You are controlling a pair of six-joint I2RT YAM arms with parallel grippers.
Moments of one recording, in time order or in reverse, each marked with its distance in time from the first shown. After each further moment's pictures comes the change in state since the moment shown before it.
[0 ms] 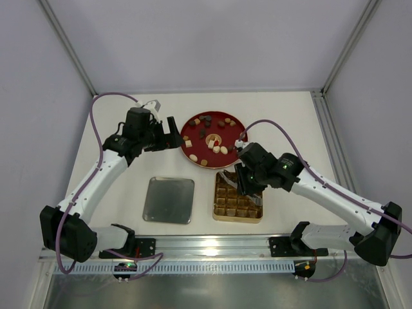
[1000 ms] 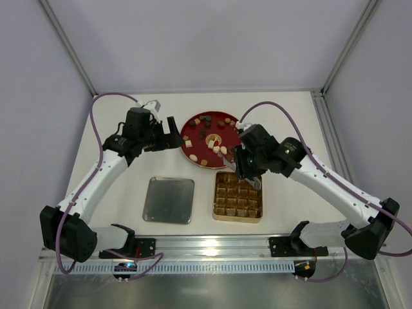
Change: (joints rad) left arm 0.000 0.000 0.000 0.000 0.001 0.000; right arm -0.049 0.076 0.204 -0.057 0.055 -0.059
